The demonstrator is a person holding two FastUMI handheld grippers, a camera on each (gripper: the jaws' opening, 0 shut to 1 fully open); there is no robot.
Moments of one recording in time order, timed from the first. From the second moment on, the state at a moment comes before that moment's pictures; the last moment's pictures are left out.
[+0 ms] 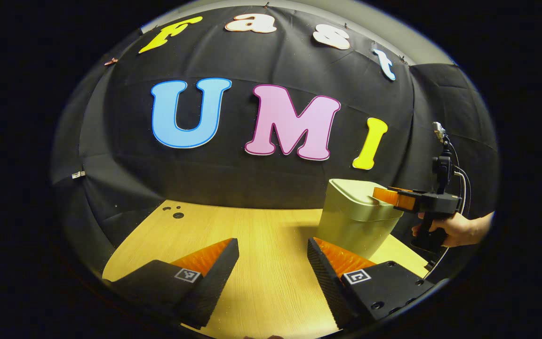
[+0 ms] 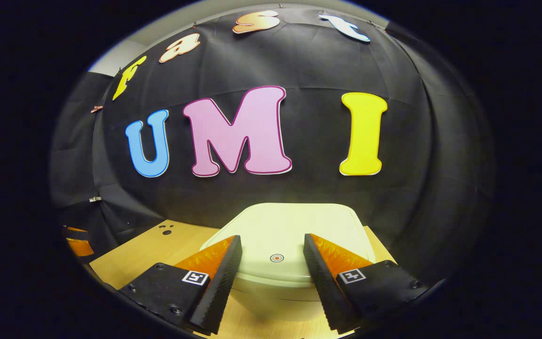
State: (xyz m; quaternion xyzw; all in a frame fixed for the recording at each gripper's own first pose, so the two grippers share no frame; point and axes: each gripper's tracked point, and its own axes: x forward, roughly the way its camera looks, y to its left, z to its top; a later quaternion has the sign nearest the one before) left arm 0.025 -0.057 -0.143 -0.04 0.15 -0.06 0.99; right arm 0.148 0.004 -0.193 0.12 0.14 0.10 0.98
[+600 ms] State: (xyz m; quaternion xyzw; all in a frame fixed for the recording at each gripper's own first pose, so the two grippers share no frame) left arm 0.022 -0.053 -0.141 -0.05 0.14 -0.11 0.98; right arm 0.055 0.063 -0.152 0.09 0.12 0.14 0.98
